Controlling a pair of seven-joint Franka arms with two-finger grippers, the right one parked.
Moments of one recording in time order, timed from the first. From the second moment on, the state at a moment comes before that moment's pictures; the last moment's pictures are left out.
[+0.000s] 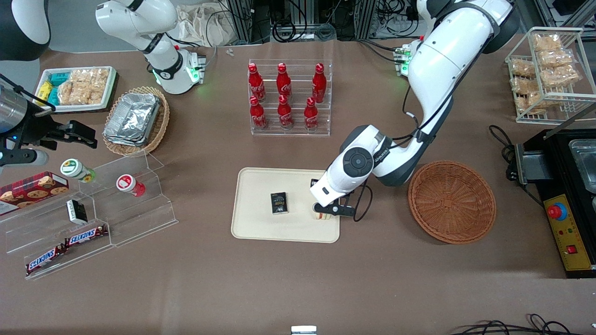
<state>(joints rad) -0.25 0.73 -0.45 -1.56 0.14 2.27 -0.59</state>
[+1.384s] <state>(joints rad) 0.24 0.19 -0.43 -1.53 0.14 1.59 -0.19</state>
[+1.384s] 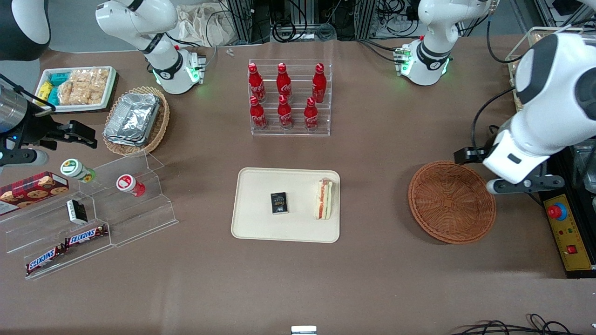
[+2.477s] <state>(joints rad) 0.18 0.17 -0.29 -1.48 0.11 1.56 -0.10</state>
